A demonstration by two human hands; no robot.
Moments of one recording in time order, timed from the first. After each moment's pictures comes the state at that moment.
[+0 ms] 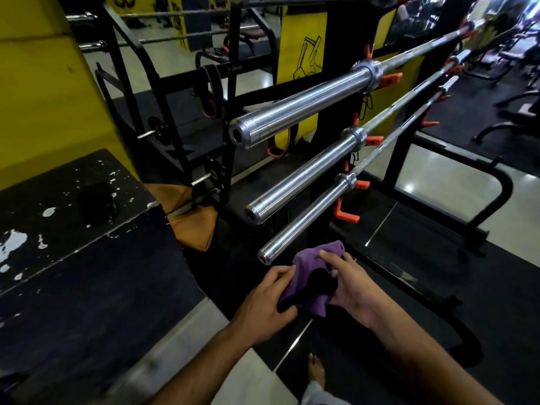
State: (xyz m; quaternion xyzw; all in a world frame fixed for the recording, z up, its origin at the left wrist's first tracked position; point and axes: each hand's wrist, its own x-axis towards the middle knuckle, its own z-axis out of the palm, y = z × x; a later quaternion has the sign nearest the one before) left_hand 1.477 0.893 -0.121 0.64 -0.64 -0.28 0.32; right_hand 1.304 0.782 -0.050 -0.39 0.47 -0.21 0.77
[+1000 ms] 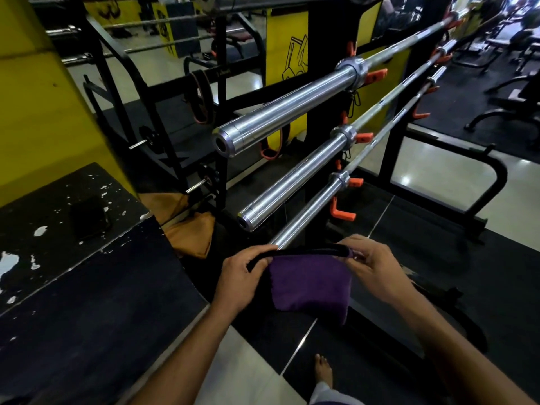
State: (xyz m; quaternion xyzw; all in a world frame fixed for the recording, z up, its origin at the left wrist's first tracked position) left_hand 1.518 0.858 -0.089 0.64 -0.51 -0.26 0.51; right_hand 1.260 0.746 -0.033 -0.81 0.32 -0.27 0.41
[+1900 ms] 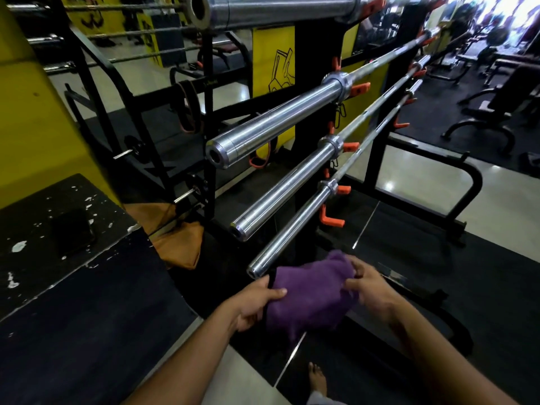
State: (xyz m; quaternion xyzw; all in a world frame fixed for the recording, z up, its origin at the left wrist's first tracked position) left_hand 1.493 0.836 -0.116 0.52 -0.24 -0.70 0.42; right_hand 1.250 0.736 -0.085 -0.52 0.43 -0.26 0.69
